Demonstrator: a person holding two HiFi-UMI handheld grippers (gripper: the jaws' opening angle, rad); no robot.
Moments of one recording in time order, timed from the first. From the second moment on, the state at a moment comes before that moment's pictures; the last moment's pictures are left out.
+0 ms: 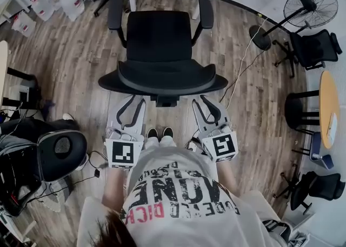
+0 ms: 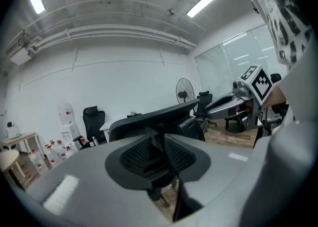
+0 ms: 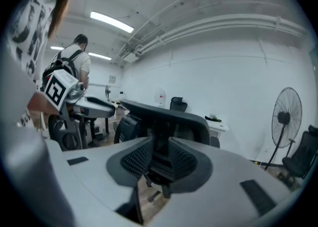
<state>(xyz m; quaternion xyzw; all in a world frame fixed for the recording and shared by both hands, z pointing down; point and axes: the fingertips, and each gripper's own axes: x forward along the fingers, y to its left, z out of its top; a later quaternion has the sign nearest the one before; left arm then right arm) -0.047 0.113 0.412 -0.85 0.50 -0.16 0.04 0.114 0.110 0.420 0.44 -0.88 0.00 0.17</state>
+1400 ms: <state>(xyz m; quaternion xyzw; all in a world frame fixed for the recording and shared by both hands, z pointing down) -0.092 0.082 0.507 -0.78 0.39 -0.47 0.16 0.122 0.080 0.500 0.36 -0.84 -0.10 0.40</state>
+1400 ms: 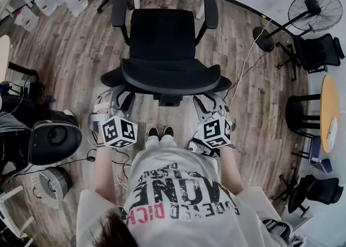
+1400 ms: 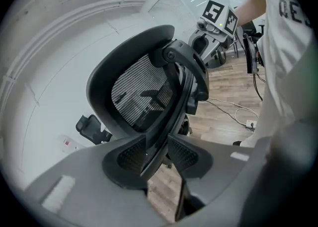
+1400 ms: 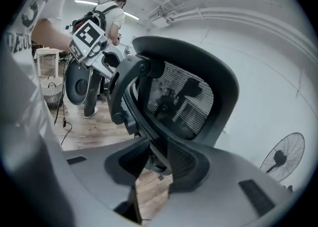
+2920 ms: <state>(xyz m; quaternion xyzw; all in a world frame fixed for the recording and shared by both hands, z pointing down) -0.101 0.054 0.509 -0.76 0.41 -0.48 0.17 0.107 0.054 0.501 0.34 -0.84 -0.09 0.41</state>
